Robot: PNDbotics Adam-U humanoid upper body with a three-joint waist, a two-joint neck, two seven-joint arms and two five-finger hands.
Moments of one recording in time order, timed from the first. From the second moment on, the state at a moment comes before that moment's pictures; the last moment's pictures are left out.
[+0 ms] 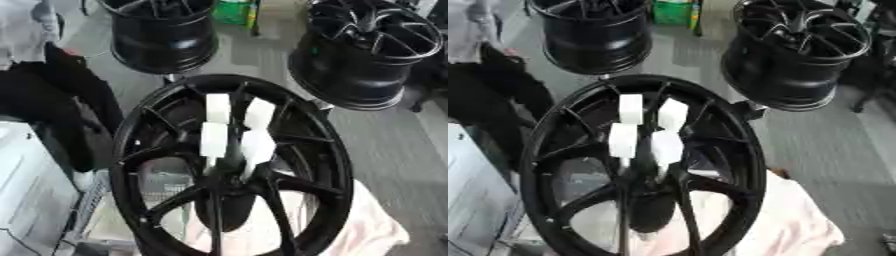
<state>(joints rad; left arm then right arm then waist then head) -0.12 0.34 0.07 -1.98 0.05 -0.14 0.30 -0.54 -0.97 0.10 -1.92 -0.02 0.20 0.15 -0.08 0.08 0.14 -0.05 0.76</state>
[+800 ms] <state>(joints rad) -0.12 0.35 0.05 -1.98 0.06 -0.13 0.28 -0.97 -0.91 0.41 -1.54 0.30 0.01 0.77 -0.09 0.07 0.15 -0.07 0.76</state>
